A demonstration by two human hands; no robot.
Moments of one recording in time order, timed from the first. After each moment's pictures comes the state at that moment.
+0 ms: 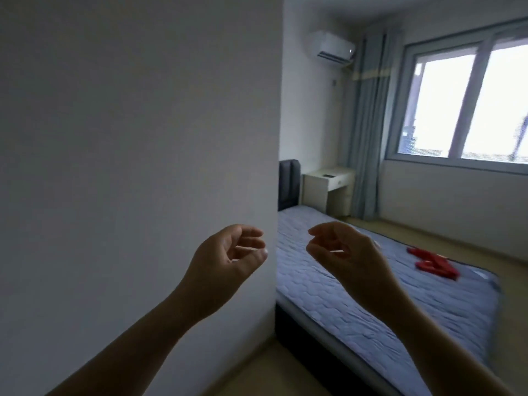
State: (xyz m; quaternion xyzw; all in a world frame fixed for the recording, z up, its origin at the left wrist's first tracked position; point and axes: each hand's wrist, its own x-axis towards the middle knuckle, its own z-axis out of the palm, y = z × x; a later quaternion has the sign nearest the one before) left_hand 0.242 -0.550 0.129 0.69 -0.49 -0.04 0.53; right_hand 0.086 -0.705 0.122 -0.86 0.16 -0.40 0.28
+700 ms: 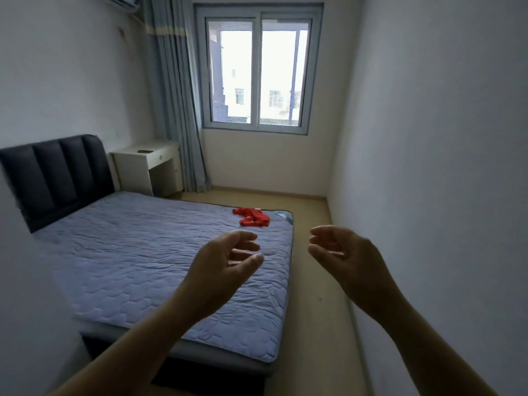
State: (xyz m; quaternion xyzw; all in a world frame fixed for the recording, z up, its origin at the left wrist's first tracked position) left_hand -0.008 -0.885 0.052 0.46 -0.74 -0.26 0.41; right_hand -0.236 -0.869 0.052 -0.69 0.51 -0.48 0.18
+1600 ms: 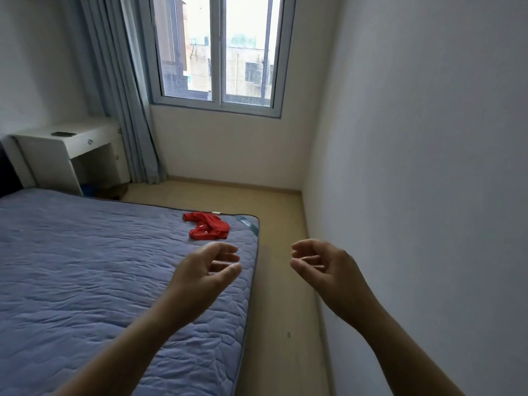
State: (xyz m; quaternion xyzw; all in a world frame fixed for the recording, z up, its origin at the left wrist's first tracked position) left_hand -0.233 -1.331 -0.006 0.47 -0.72 -0.34 0.38; right_hand -0.465 -1.289 0.010 -0.67 0.57 -0.43 0.21
